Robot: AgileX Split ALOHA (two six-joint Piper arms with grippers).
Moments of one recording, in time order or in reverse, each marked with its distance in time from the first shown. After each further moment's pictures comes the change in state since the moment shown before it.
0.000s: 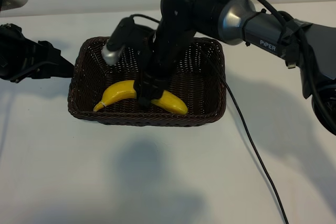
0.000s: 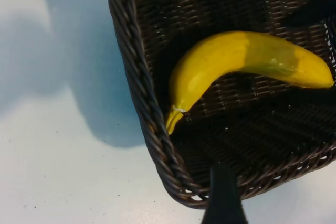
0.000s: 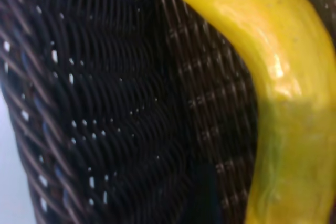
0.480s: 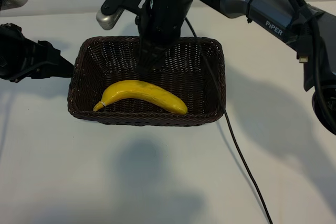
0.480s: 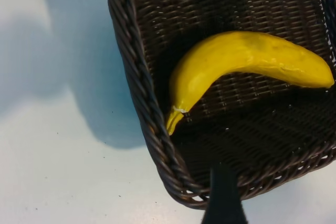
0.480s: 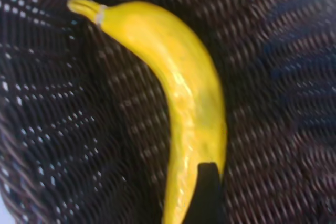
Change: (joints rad) left arm 0.000 0.000 0.000 0.000 0.000 0.011; right arm 0.000 0.000 -0.220 -0.183 0.198 0.162
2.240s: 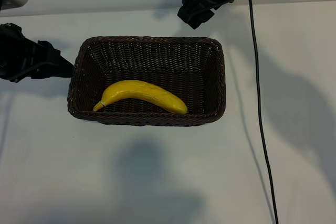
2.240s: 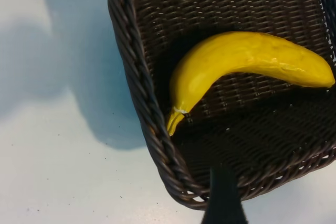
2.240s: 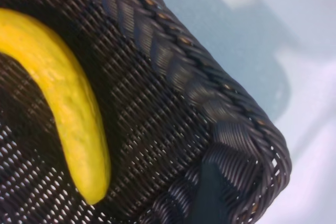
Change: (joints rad) left arm 0.000 0.000 0.000 0.001 -0.001 0.006; right arm -0.202 -0.113 -0.005 -0.016 0.084 0.195
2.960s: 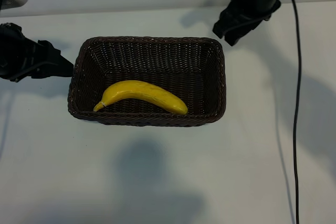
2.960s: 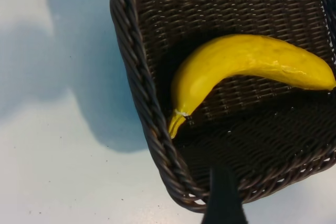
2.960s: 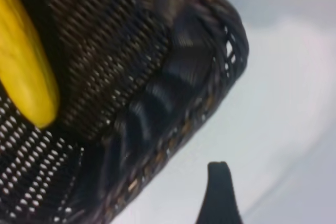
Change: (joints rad) left arm 0.000 0.000 0.000 0.000 -0.008 0.001; right arm -0.081 -0.132 0.268 -0.037 -0.001 0.021
